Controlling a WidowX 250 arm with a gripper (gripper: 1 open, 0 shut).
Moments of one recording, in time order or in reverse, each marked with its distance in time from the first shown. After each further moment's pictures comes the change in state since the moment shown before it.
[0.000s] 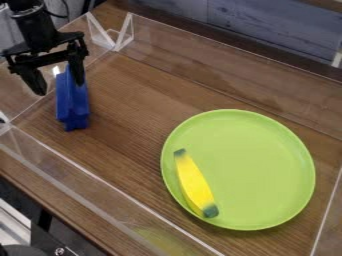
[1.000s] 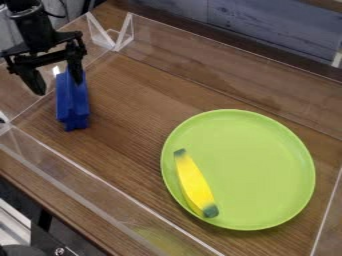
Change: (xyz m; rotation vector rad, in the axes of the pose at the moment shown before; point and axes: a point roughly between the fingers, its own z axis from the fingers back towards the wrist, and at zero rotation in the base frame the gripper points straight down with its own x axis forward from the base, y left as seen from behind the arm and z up) arm 0.003 0.002 -0.002 -0.007 0.004 0.023
